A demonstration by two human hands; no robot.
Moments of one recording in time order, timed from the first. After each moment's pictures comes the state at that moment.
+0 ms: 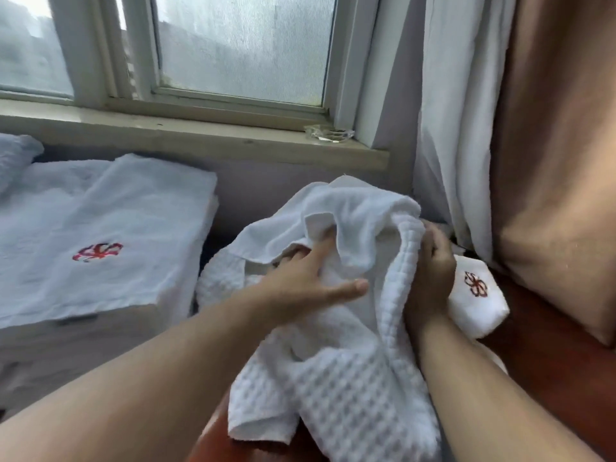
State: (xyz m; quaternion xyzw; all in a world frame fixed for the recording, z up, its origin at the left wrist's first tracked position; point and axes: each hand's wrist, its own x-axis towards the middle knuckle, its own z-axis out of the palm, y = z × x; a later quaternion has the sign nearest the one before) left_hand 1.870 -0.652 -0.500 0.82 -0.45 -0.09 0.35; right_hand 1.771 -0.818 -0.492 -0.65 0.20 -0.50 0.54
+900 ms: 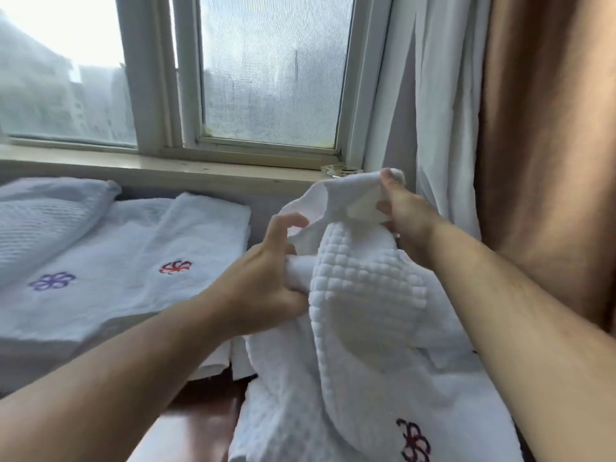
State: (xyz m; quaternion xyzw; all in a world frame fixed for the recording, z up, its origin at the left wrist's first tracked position) left_hand 1.815 -0.528 -0.421 0.77 -0.49 0.06 0.42; right_hand 1.759 -0.757 -0.352 -0.77 0.20 -0.23 0.56
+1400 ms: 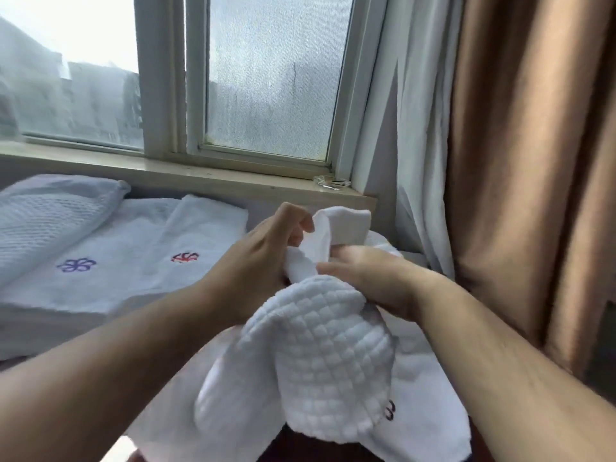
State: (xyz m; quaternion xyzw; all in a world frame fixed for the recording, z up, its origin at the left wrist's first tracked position) left_hand 1.767 -0.497 -0.391 0.71 -0.55 0.20 0.38; right_hand 1.675 -0.681 -0.364 -0.89 0.09 0.01 0.44
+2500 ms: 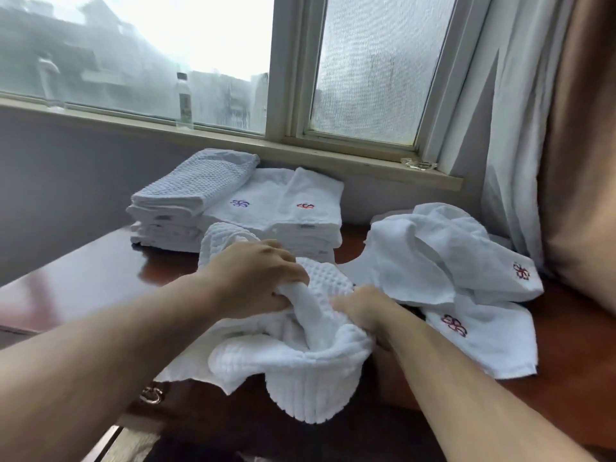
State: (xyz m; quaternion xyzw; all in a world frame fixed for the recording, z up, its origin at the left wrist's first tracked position) left_hand 1.685 -0.307 -0.456 0.87 -0.47 0.18 0.00; right_hand 1.645 -0.539 -0.501 -0.88 0.20 0.03 0.44
